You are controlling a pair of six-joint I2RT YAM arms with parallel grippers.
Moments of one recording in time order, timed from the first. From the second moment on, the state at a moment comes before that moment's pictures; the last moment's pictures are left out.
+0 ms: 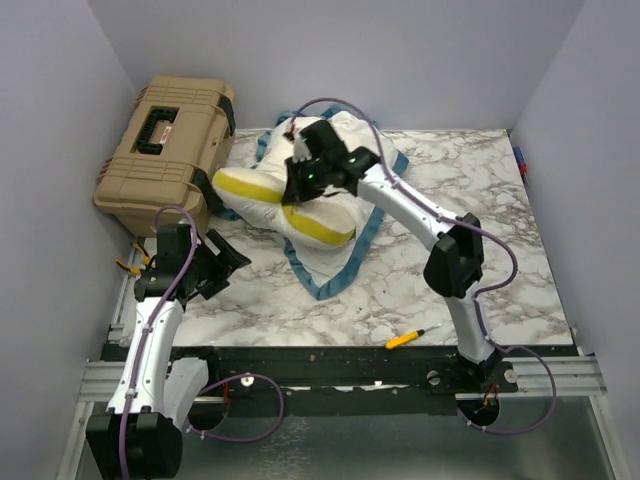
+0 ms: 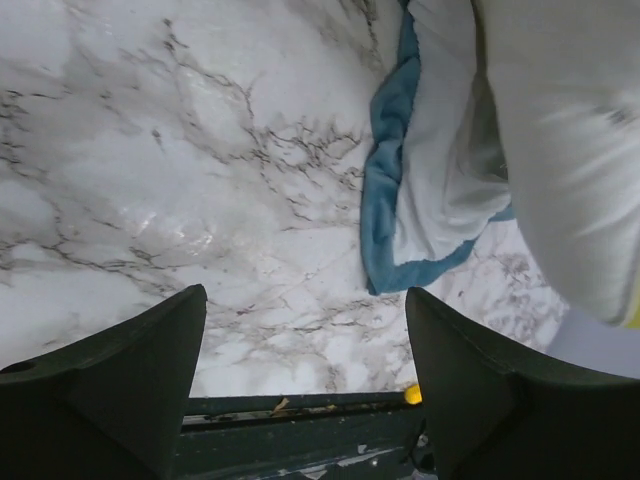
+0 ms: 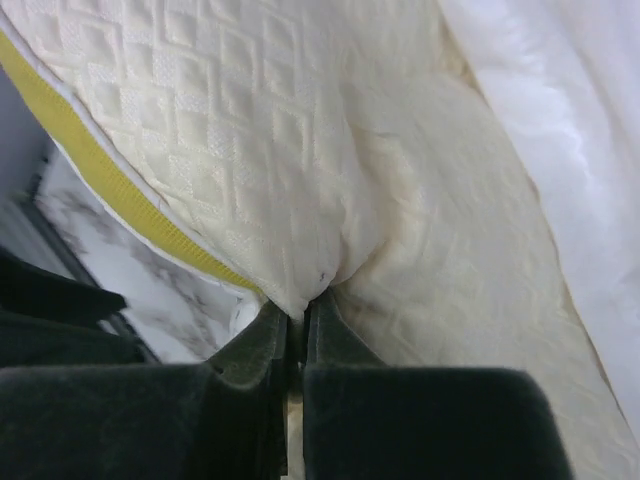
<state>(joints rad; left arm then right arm) 0.04 0.84 0.71 -0.75 0.28 -0.74 0.81 2.18 2.13 -0.73 -0.18 0.26</state>
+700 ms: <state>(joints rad) -0.42 1.48 0.75 -0.16 0.13 -1.05 0.38 2.03 1.85 -0.37 -0.76 0.79</state>
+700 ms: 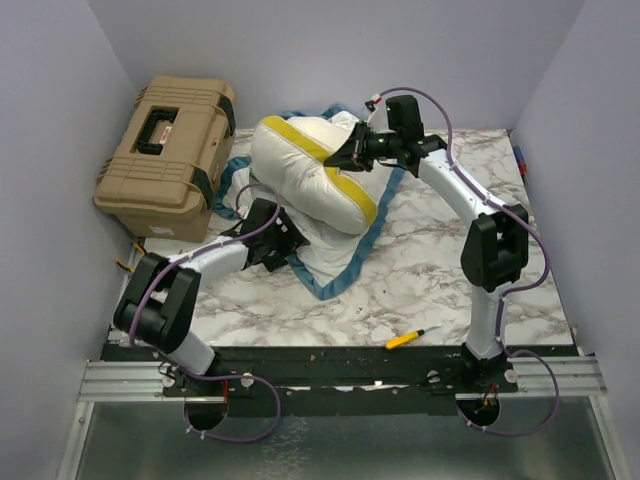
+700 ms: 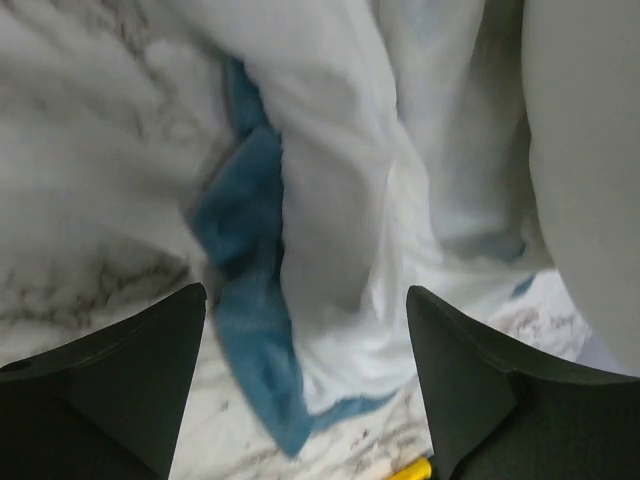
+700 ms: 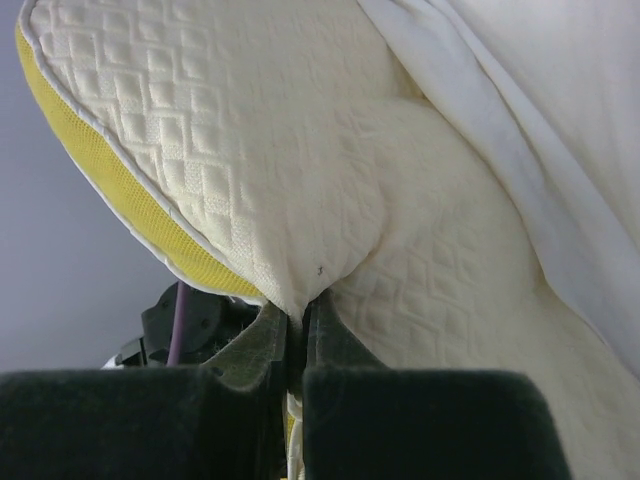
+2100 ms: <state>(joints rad) -0.51 1.66 2.00 -0.19 0.24 -0.88 0.19 1.73 1.82 0.04 -0.89 1.04</state>
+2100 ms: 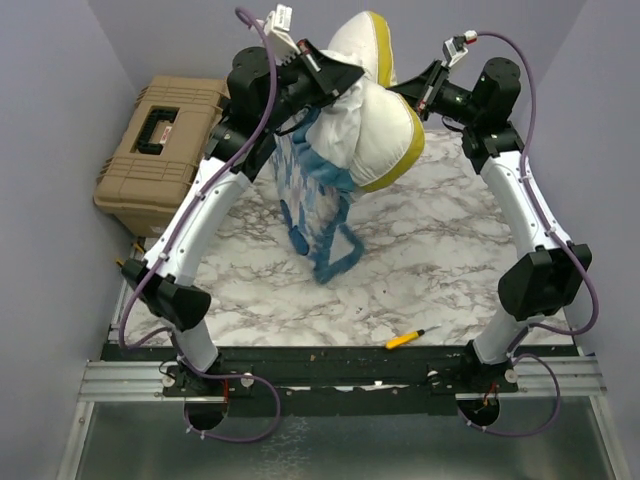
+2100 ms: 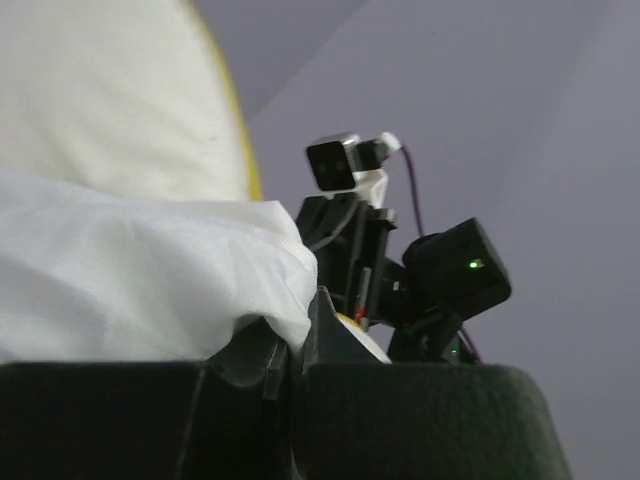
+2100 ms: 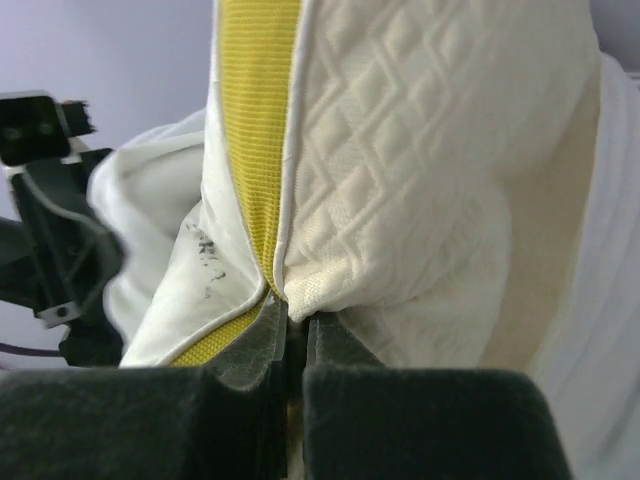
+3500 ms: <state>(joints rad) -0.92 2.34 2.29 0.14 0.45 -1.27 0.12 1.51 0.63 0.51 -0.84 1.25</state>
